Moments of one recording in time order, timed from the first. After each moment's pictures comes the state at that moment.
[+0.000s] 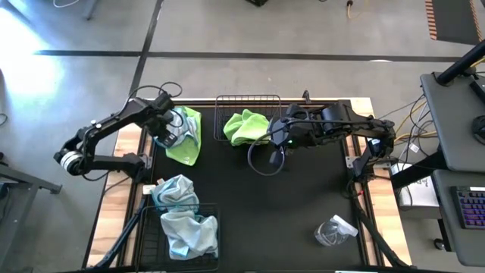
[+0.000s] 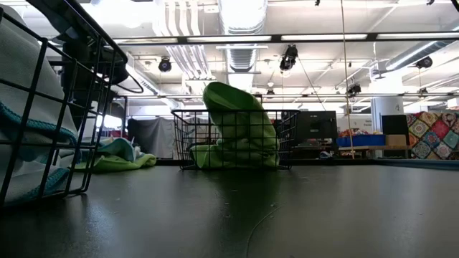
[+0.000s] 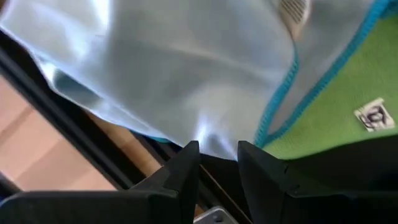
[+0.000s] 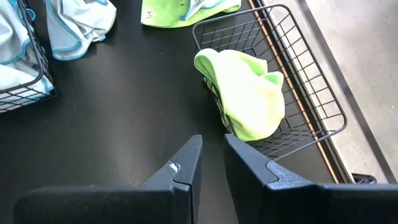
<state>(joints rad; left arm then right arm) 0.95 1.18 0.79 -1.12 -0.10 0.04 0.11 1.81 2.35 -1.57 0.34 0.33</state>
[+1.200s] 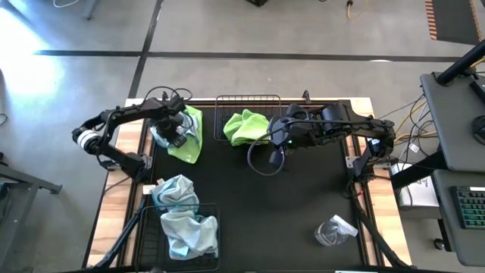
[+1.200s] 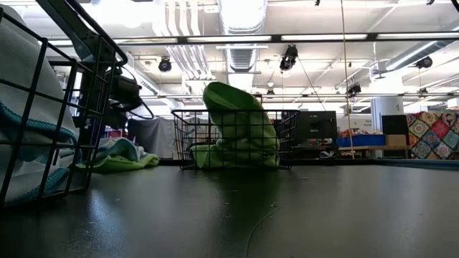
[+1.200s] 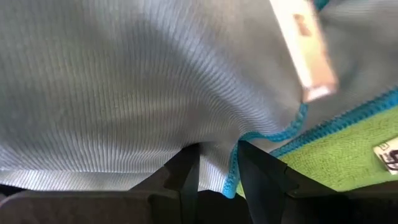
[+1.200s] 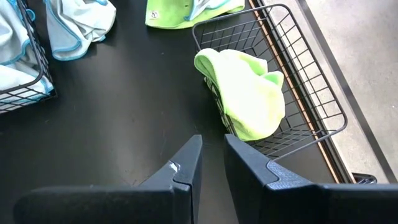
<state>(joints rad) 0.94 1.45 0.76 -0.92 -0.04 0.03 0.11 1.82 2.35 -1.57 0.34 0.33</state>
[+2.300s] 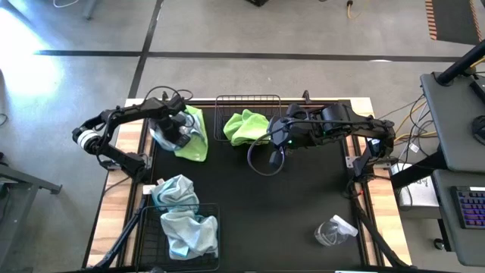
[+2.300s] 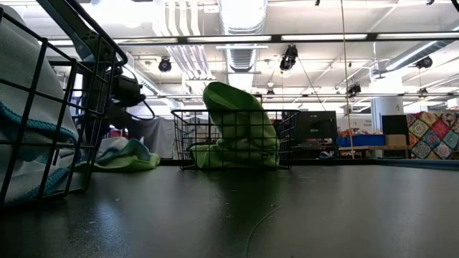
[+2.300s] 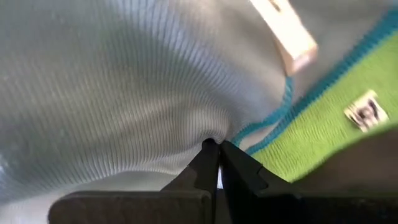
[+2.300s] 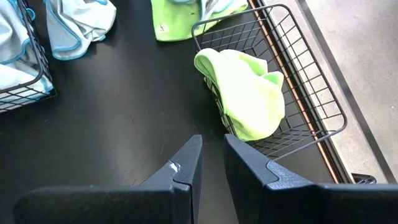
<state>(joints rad) 0.94 1.45 0.77 -0.91 0.15 -0.01 0.11 1.82 2.35 -1.57 0.34 0.33</state>
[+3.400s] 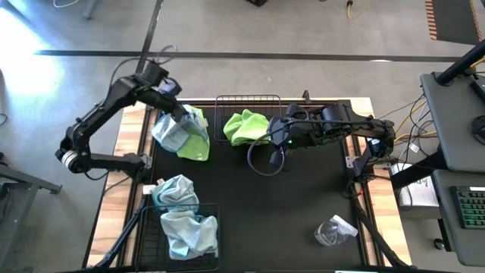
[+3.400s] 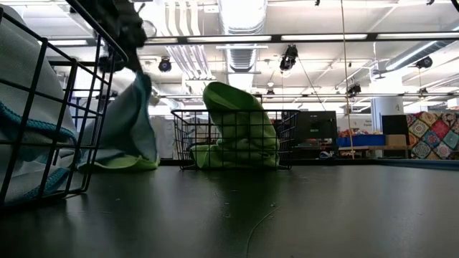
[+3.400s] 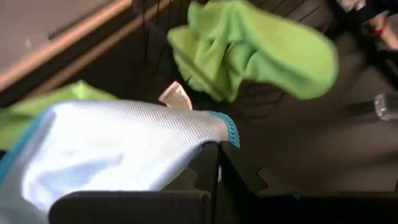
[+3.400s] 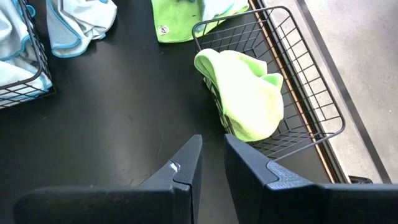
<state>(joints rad) 0.94 1.19 1.24 -1.07 0.44 0.01 0.11 1.82 2.35 -1.57 0.34 0.31</state>
